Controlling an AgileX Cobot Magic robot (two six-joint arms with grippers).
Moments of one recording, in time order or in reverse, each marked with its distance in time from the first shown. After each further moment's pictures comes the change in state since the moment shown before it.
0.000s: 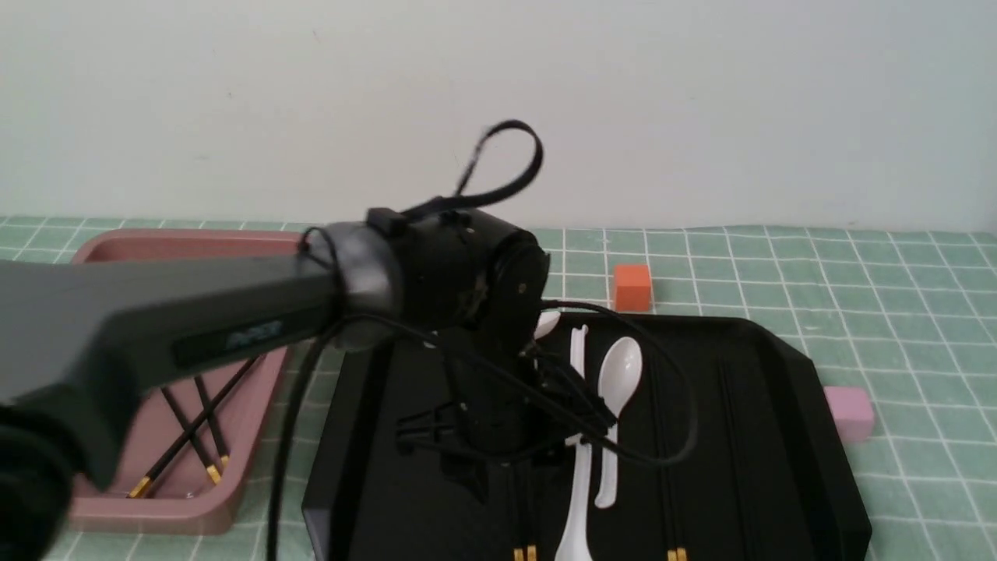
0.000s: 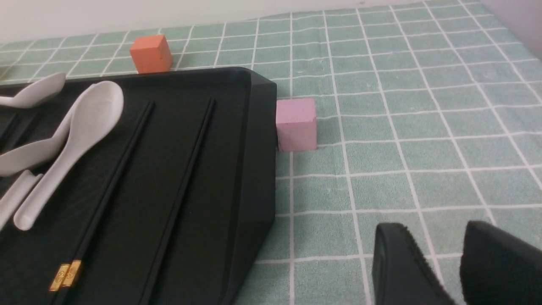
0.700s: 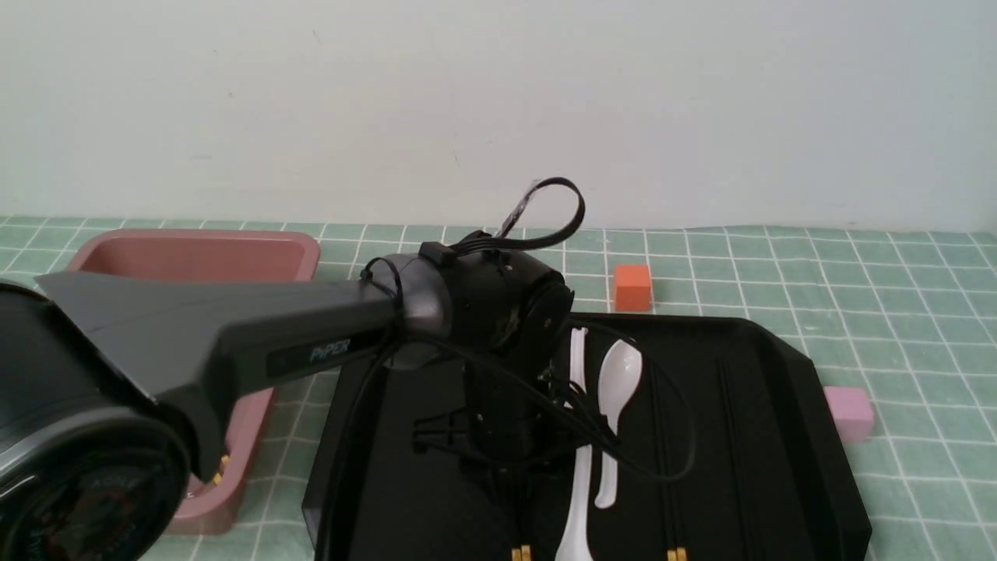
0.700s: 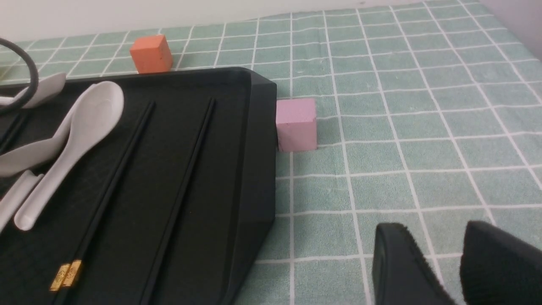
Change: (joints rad) right arm 0.000 0.000 0.000 0.000 0.000 0.000; left arm -0.005 0.109 -0.047 0.100 -0.032 -0.002
